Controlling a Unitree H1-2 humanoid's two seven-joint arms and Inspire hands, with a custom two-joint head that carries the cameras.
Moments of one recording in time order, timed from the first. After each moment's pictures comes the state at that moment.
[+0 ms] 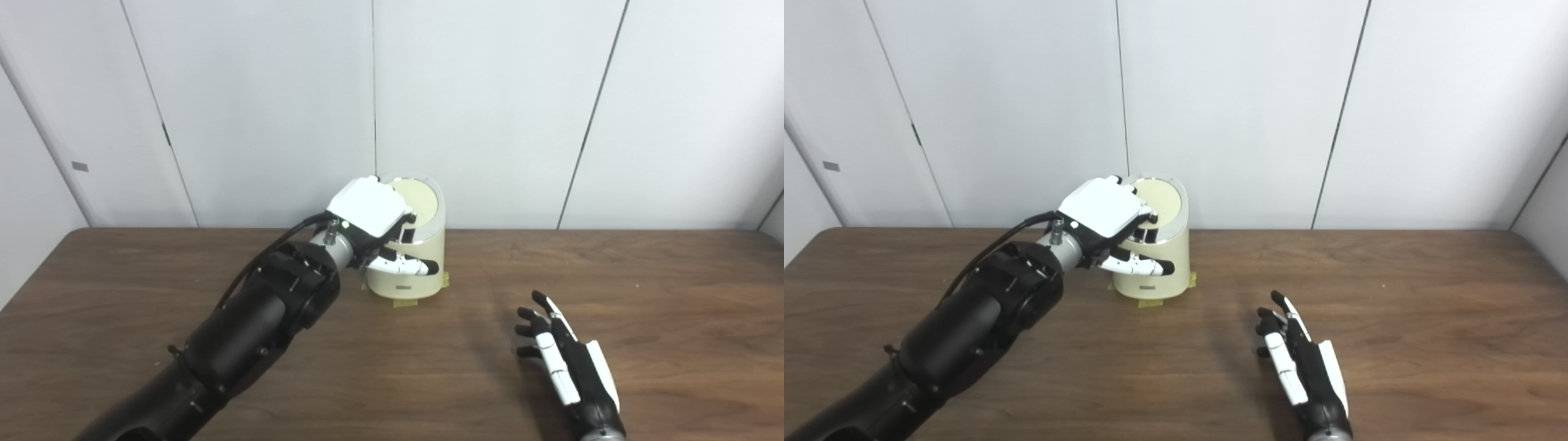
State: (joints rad) left arm -0.76 0.35 -0.61 -0.07 1.19 0.20 -0.67; right arm 0.05 -0.02 0.06 -0.25 -0.27 0.19 -0.06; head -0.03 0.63
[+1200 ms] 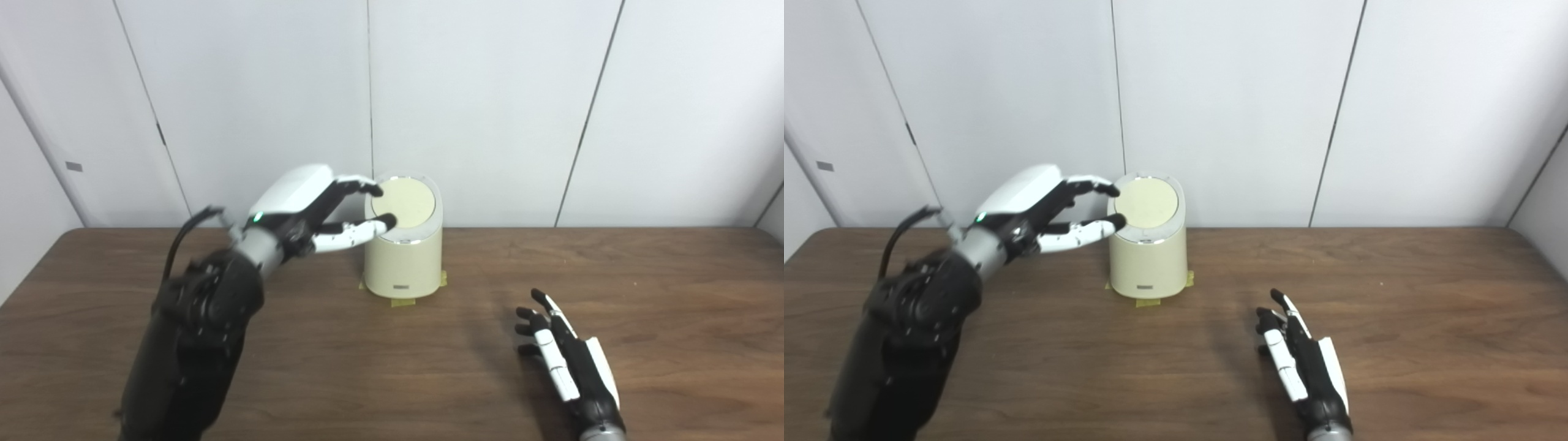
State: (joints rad) left arm -0.51 0.23 -0.07 -0.40 0.73 0.41 -0.69; right arm 0.04 -0.02 0.06 -0.24 -0.28 0.22 -0.06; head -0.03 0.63
